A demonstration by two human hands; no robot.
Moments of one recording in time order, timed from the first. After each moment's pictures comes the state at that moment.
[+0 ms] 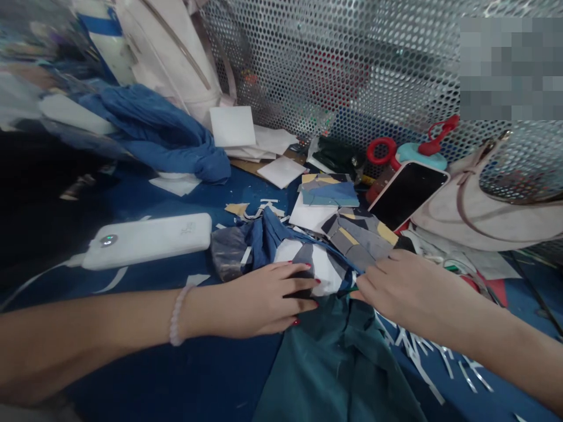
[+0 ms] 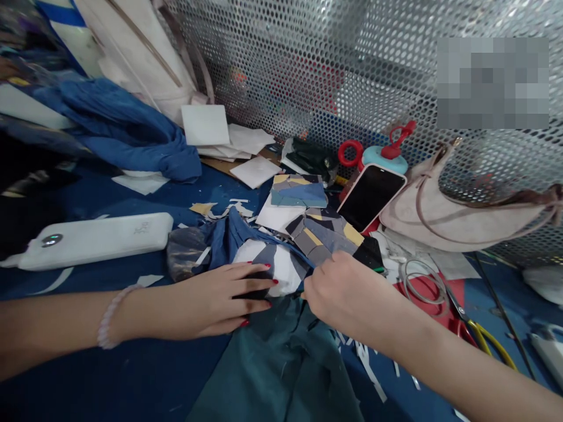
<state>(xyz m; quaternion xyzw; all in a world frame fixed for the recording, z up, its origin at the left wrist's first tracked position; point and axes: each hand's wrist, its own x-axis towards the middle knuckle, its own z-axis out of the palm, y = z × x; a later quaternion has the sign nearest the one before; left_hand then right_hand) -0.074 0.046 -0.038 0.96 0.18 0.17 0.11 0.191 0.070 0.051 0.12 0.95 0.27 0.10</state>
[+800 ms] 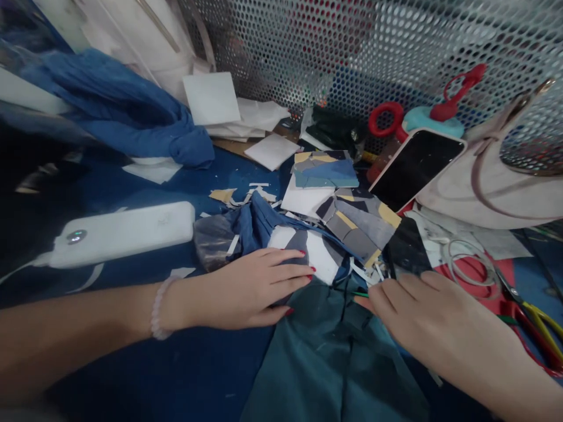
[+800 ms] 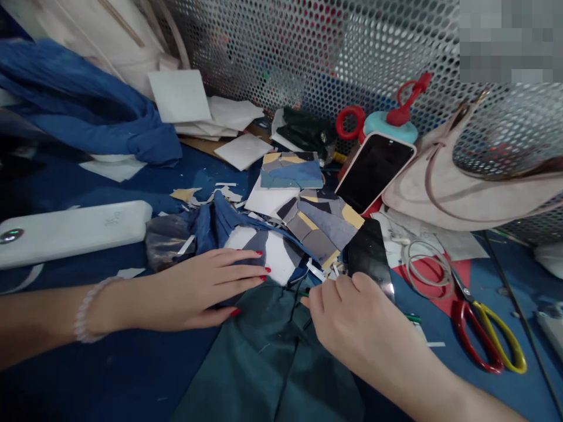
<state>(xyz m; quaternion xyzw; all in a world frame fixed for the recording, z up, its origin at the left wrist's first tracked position) -0.072 0.051 -0.034 0.96 0.21 0.11 0.13 0.209 0.032 0.035 0.24 0.93 0.28 0.02</state>
